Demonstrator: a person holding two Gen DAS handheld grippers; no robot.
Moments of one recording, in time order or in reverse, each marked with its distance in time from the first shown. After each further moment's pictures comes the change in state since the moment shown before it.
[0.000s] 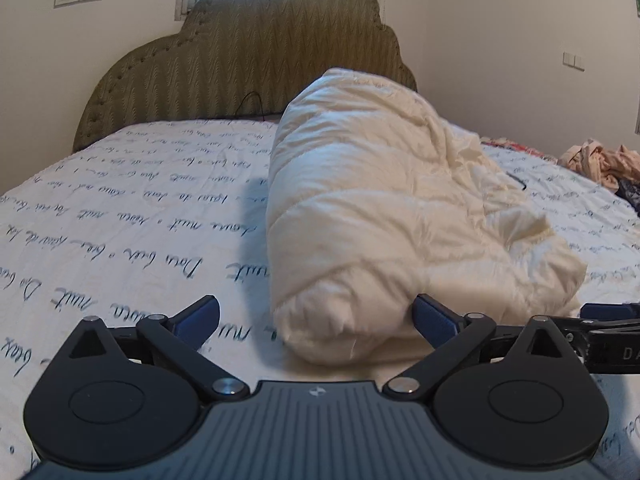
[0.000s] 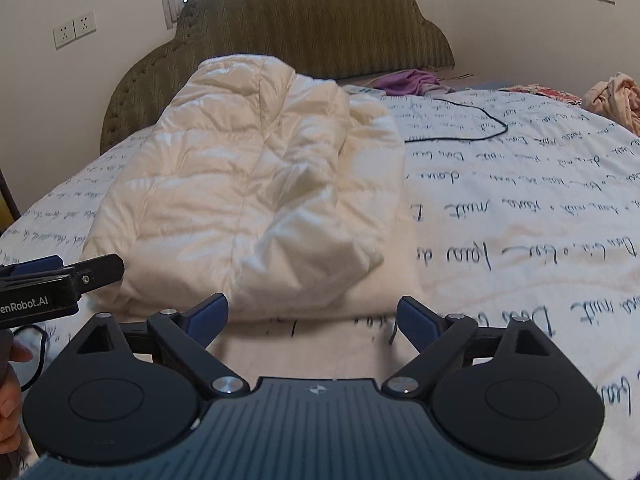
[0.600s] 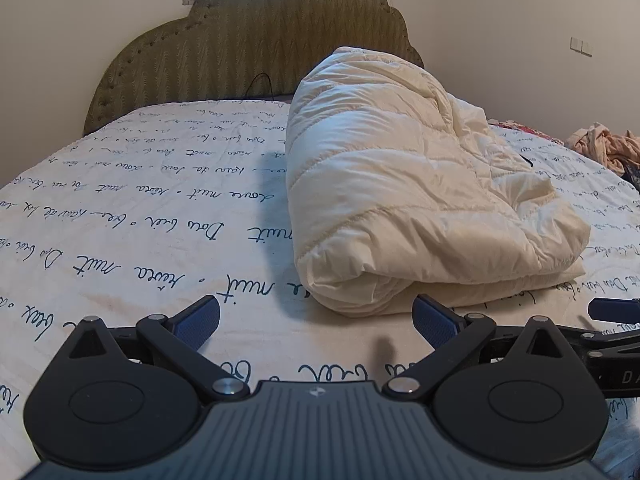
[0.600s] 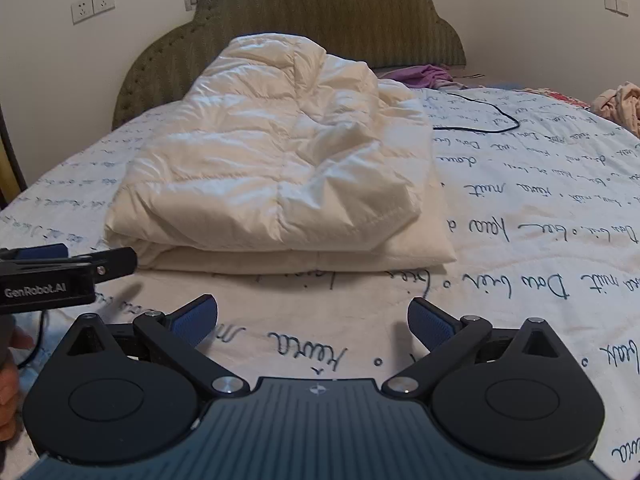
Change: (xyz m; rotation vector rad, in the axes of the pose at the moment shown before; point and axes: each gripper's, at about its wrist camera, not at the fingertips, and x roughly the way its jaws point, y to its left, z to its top) left arm -0.014 0.003 -0.017 0.003 0.043 0.019; right arm -0.009 0.020 -0.023 -0.056 0.024 -0.005
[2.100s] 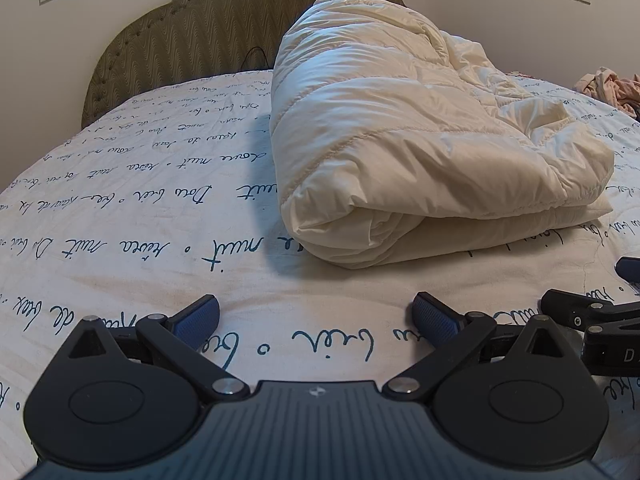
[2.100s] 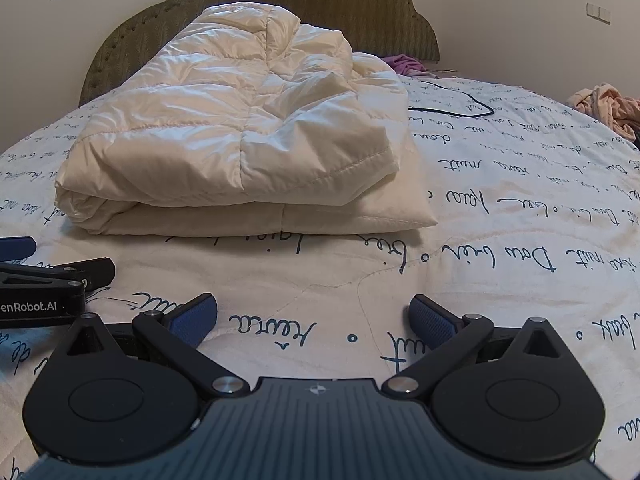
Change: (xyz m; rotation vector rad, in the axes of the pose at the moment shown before) left arm 0.023 -0.017 -0.017 0.096 0.090 0.063; right arm 0.021 0.002 -0.019 -0.018 0.024 -0.110
